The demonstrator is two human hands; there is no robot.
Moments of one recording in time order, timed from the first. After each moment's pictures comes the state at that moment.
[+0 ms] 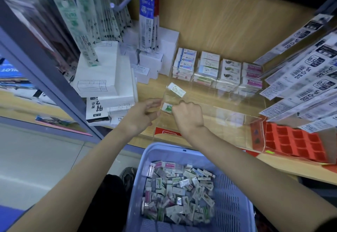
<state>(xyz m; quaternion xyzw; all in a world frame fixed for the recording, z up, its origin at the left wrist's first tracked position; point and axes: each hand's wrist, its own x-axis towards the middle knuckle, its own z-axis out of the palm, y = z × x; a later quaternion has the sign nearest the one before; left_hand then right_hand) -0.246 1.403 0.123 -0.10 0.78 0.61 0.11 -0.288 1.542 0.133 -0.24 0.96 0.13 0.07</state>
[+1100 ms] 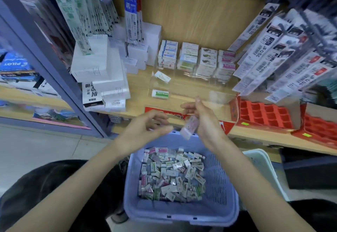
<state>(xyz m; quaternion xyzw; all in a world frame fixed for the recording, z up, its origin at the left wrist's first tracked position) -0.142 1.451 0.166 0.01 0.79 0.60 0.12 -0.194 1.628 0.157 0.11 0.70 -0.68 0.16</state>
